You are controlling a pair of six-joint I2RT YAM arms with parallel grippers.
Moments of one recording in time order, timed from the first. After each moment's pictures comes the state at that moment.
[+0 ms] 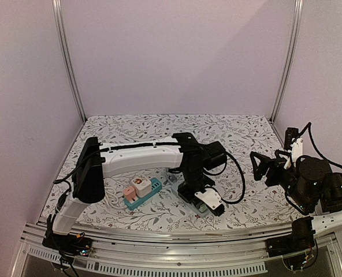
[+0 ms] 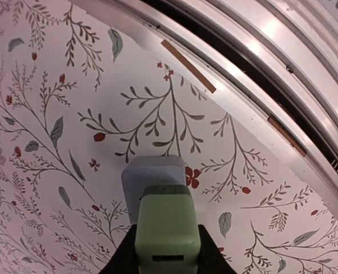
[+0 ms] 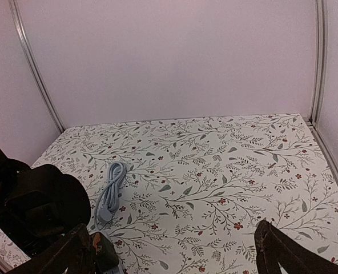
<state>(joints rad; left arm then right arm) -1.18 2.35 2.15 -1.20 0.20 1.31 1.38 0.62 0.67 -0.38 1.08 0.54</state>
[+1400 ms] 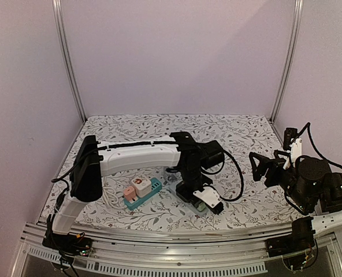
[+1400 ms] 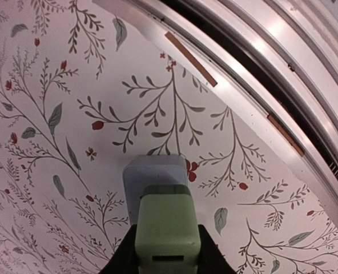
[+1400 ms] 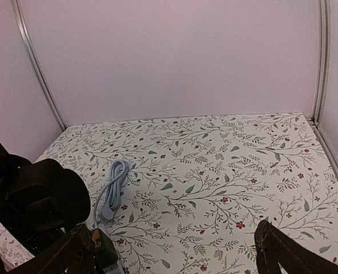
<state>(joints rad) -1.16 2.33 2.11 -1.18 0.18 1.26 1.38 0.63 0.67 -0.38 1.07 0.54</state>
